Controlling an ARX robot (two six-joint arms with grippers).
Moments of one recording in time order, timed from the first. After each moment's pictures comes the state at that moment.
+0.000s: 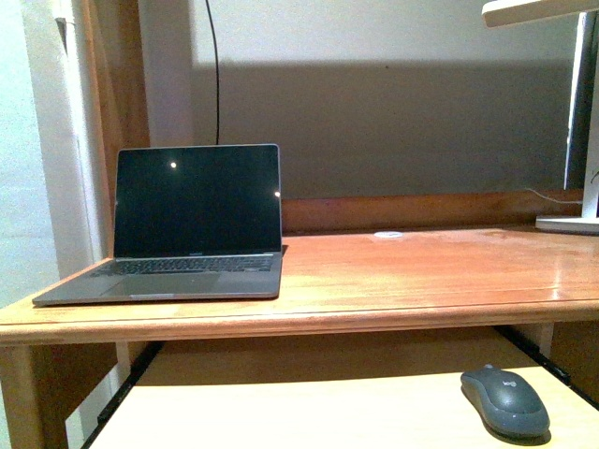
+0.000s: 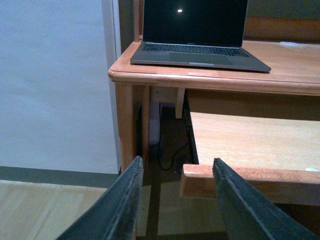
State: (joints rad) left arm -0.19 0.08 0.07 0.01 -0.18 -0.02; right arm 0.00 0.00 0.02 0.00 0.00 0.00
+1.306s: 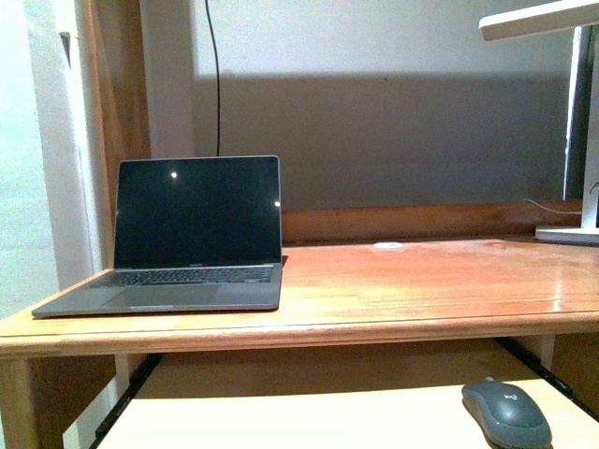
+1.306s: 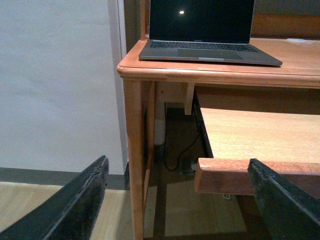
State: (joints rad) left arm -0.01 0.01 0.01 0.00 0.00 -0.01; right arm 0.27 0.93 0.46 0.27 0.04 0.04
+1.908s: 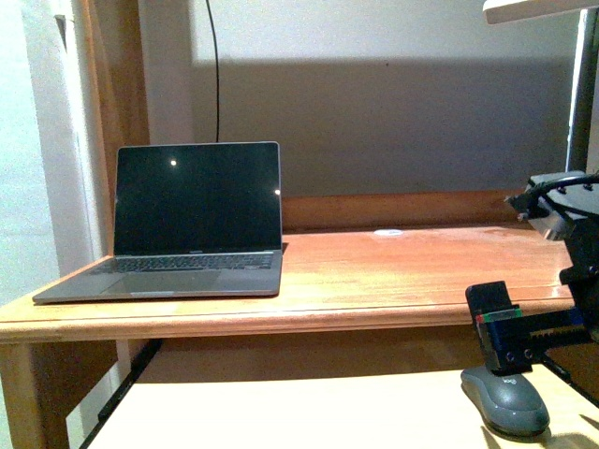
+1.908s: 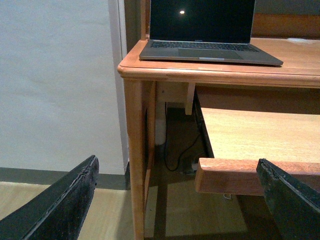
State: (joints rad) left arm -0.01 0.01 0.01 0.00 0.00 -0.01; right arm 0.32 1.54 0.90 0.21 0.13 -0.04
